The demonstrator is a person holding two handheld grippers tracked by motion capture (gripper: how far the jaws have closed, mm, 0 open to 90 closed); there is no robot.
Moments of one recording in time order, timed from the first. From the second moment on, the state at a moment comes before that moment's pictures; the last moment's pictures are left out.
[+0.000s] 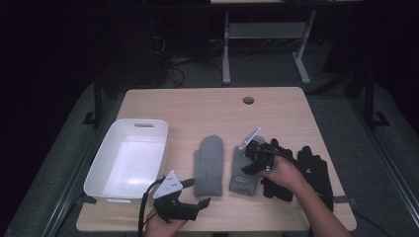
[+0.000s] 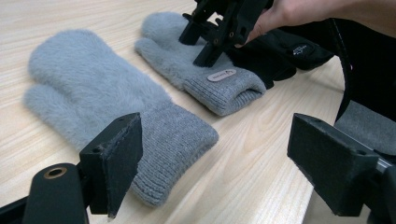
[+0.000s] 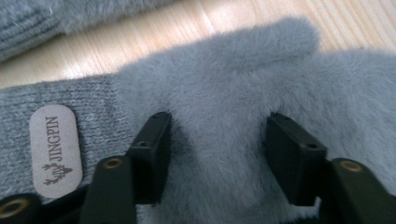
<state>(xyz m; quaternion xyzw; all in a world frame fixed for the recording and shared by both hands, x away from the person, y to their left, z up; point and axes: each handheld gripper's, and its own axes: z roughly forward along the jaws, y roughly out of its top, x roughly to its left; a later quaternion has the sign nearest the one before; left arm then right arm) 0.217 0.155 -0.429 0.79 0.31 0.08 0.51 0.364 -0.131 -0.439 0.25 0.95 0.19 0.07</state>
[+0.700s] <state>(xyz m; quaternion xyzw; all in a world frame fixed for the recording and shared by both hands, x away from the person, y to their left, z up) 0.214 0.155 -0.427 0.80 0.31 0.11 0.50 0.365 -0.133 -0.433 0.29 0.94 0.19 0.05</state>
